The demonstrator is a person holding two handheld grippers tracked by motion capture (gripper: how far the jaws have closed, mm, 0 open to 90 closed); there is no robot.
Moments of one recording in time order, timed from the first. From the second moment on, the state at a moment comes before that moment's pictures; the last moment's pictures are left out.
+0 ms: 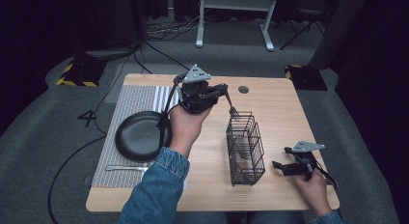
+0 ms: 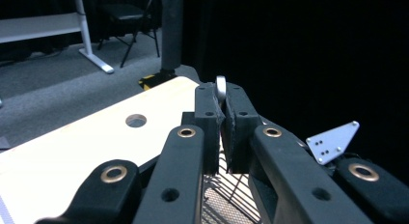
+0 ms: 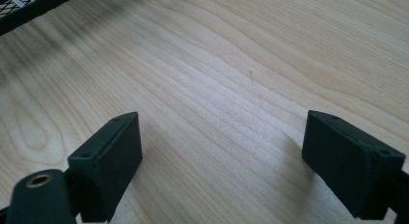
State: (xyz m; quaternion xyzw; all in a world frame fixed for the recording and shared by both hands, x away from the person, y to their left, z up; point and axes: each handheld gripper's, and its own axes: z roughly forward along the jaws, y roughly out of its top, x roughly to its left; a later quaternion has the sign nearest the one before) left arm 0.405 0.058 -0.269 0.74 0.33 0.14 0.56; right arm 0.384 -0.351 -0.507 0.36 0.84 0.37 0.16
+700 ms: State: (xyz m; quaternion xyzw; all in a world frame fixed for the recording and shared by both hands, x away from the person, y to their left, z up) left arm 0.419 0.102 -0.243 0.72 0.36 0.18 0.57; right arm 0.383 -0.351 -0.507 0.36 0.84 0.37 0.16
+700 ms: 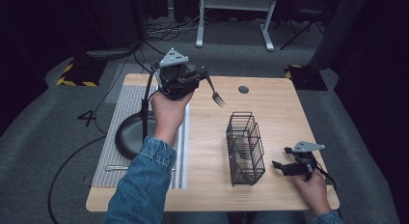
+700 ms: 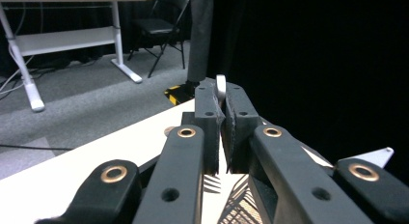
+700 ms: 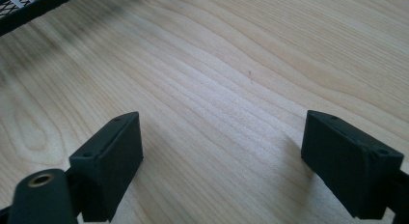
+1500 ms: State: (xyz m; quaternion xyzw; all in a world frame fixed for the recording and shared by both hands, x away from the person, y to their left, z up) left arm 0.474 0.150 -0.265 0.66 0.46 0.19 0.57; right arm 0.384 -0.351 -0.507 0.36 0.84 0.37 0.16
